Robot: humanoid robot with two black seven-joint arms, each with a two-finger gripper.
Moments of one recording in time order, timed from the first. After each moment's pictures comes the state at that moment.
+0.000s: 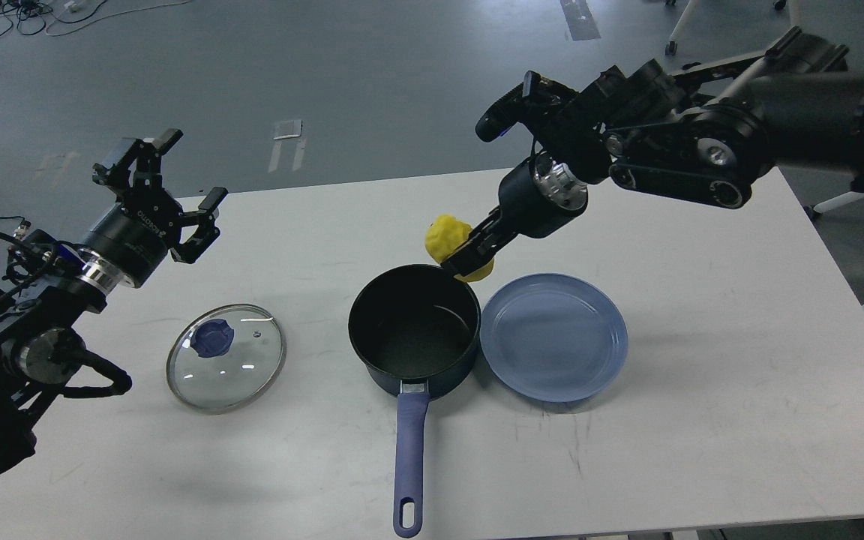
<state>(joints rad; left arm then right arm) -0.73 0.64 -0.48 -0.84 0.14 -0.49 -0.49 1.64 -0.12 -0.53 0.89 -1.09 0.49 0.49</state>
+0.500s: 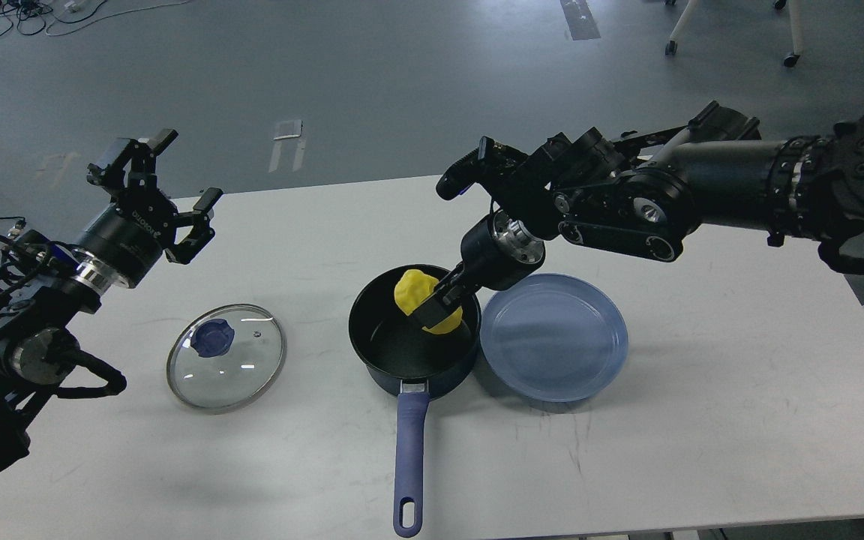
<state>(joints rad) -0.73 0.65 -0.48 -0.84 0.14 -0.49 -0.49 1.52 0.00 -0.52 0.80 -1.06 0.49 0.49</state>
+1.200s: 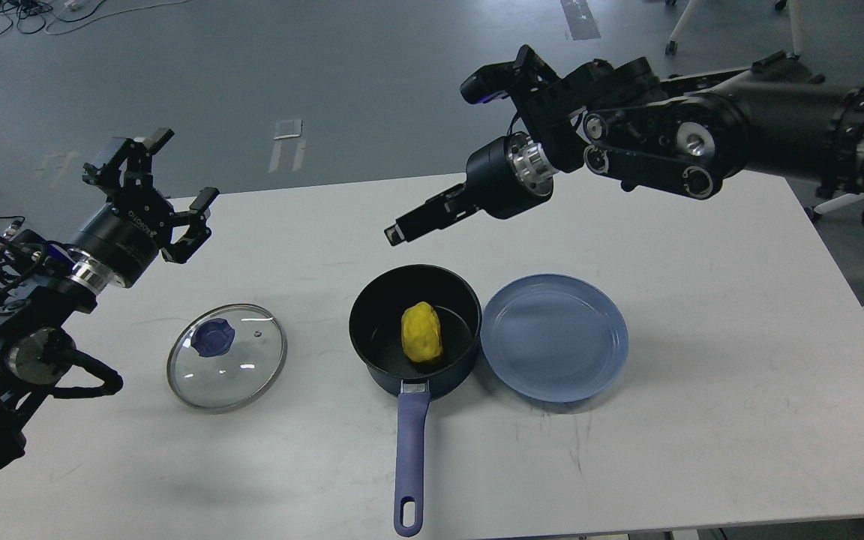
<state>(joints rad) -0.73 0.66 -0.48 -0.84 0.14 -0.49 -0.49 1.55 -0.26 -0.27 0.80 -0.82 0.49 0.49</state>
